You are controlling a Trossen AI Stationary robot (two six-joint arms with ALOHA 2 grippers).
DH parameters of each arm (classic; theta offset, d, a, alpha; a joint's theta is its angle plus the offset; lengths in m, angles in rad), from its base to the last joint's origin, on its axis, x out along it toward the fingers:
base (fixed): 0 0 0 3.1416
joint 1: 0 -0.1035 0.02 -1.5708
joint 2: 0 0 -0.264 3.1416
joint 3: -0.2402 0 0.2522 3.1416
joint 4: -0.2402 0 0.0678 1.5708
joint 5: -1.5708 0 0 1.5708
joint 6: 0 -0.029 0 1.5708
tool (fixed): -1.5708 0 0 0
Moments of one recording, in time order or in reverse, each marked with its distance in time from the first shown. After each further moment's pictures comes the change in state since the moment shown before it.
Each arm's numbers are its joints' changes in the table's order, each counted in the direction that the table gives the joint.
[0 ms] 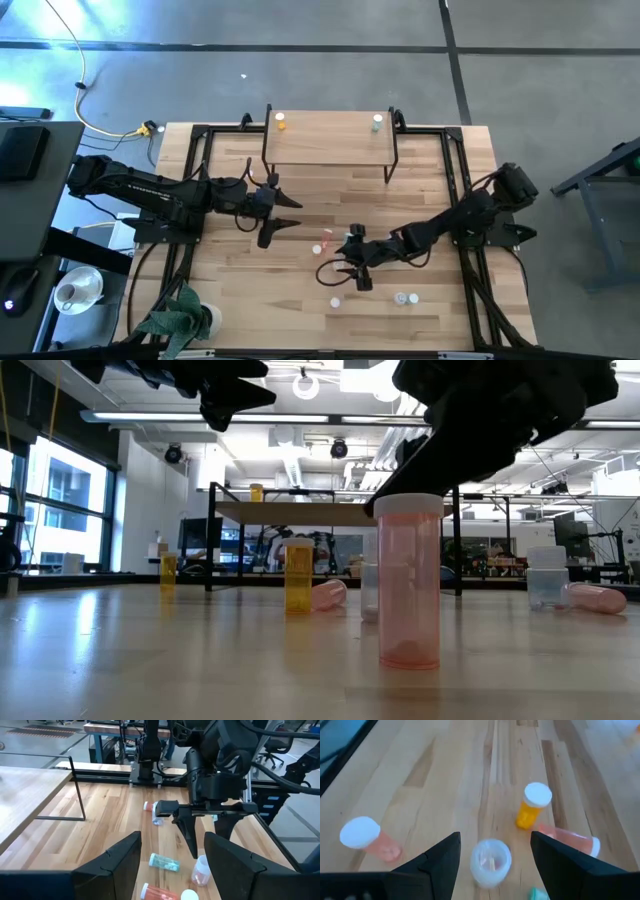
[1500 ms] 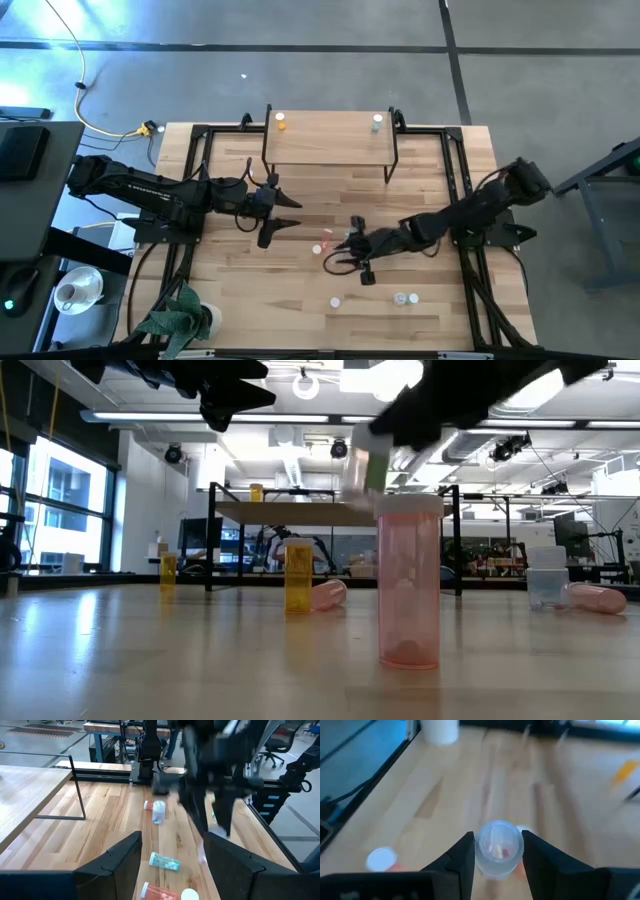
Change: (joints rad) left arm 0.000 0.000 0.000 -0.002 0.000 -0.001; right arm 0.043 0.162 0.000 -0.014 -0.017 0.127
